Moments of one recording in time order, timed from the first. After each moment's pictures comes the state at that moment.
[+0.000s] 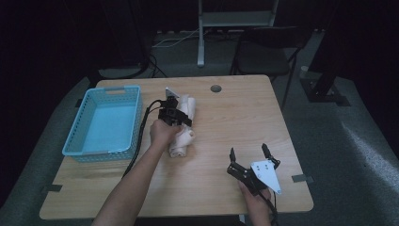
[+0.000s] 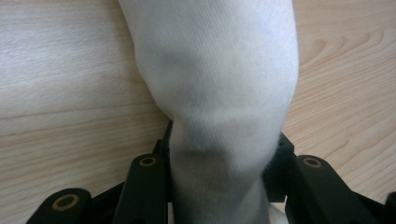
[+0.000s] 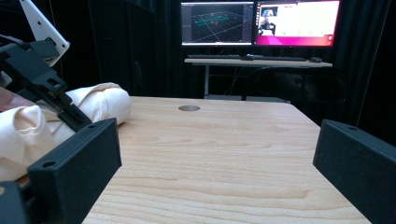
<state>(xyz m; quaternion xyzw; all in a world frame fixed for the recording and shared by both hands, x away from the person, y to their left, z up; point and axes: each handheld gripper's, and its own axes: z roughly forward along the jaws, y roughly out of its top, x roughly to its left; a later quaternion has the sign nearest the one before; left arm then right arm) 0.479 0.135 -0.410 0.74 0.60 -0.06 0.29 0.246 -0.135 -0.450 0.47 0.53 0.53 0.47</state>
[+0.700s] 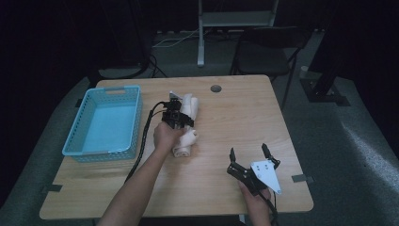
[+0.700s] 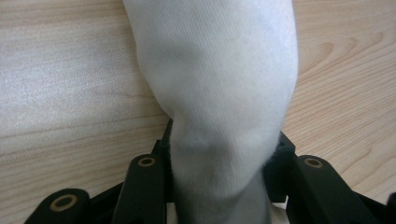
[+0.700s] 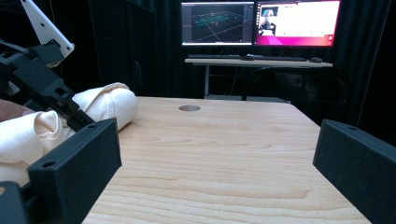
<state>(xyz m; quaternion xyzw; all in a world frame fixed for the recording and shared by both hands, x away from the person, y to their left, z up) 0.471 0.123 -0.417 0.76 0.57 0.01 0.30 0.246 -0.135 -0.450 0.47 0.53 0.53 0.47</state>
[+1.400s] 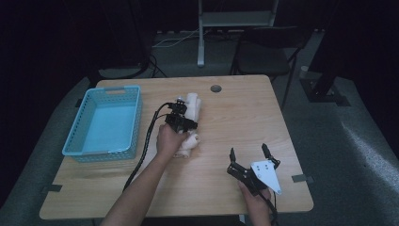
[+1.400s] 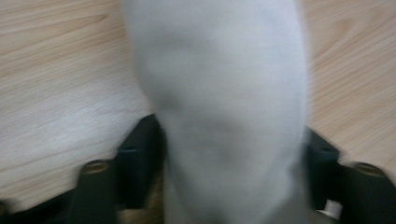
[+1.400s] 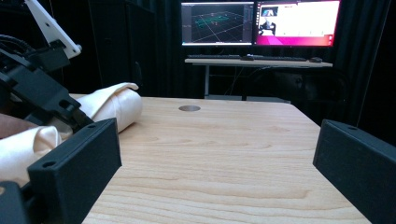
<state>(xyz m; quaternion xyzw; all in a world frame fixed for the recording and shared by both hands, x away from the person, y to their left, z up) 0.458 0.106 -0.423 0.80 0.52 0.12 0.27 0.246 -0.135 -0.450 0.47 0.53 0.53 0.47</state>
